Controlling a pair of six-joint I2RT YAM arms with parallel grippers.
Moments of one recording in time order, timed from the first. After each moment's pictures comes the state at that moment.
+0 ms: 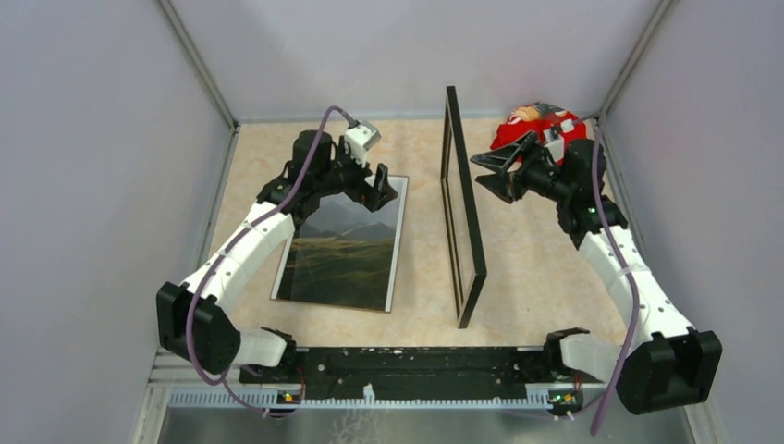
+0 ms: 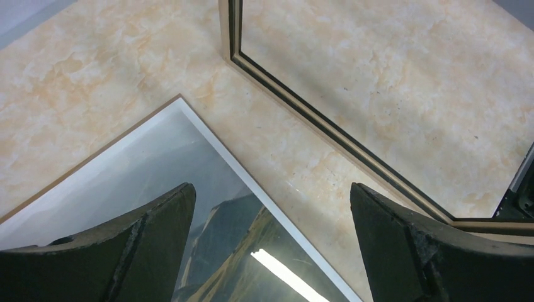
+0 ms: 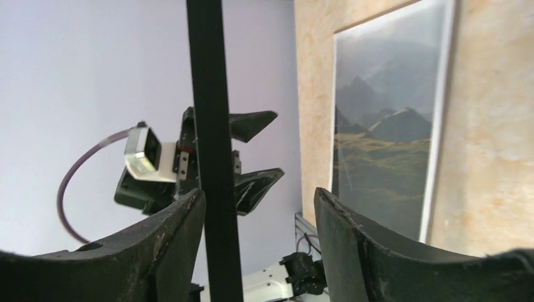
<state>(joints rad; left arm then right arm) -0.41 1.35 1.21 -0.32 0.47 0.07 0.20 1.13 1.00 -0.09 -0.61 1.26</state>
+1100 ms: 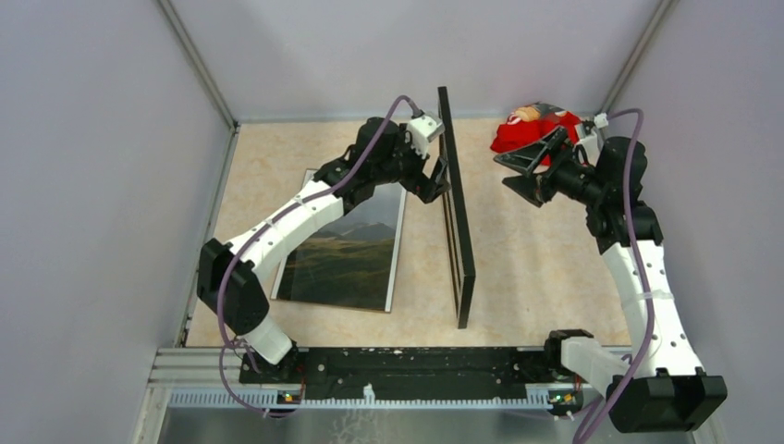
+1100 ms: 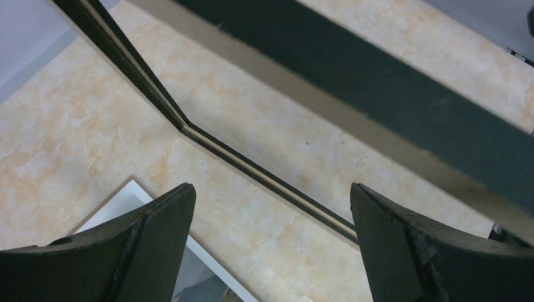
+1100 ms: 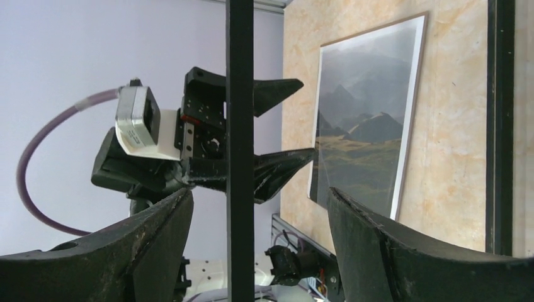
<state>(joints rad) -0.67 1.60 1.49 -0.28 0.31 0.02 0.02 1.02 1.11 -0.38 -0.70 1.07</state>
